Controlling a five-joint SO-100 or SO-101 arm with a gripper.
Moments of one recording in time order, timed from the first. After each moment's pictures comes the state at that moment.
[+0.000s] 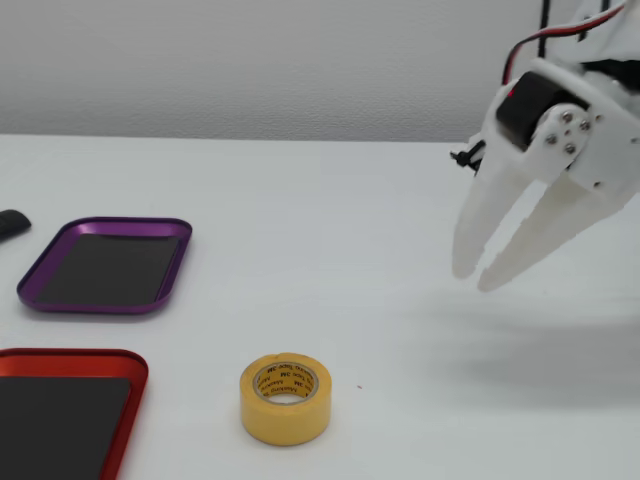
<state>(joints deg) -3.6 148.3 141.5 59.5 -9.6</state>
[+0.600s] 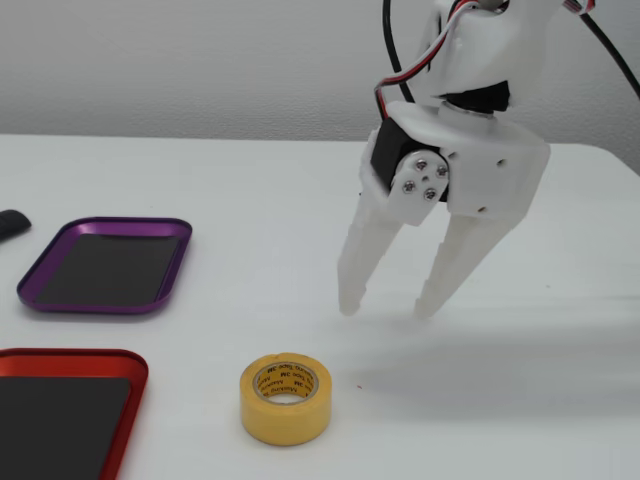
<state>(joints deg) -3.9 106.4 114.2 58.6 -9.8</state>
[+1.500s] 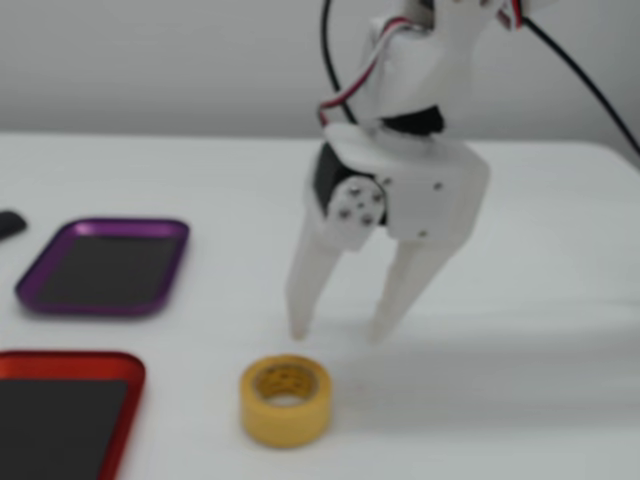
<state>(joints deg) -4.7 91.4 101.6 58.1 -9.8</state>
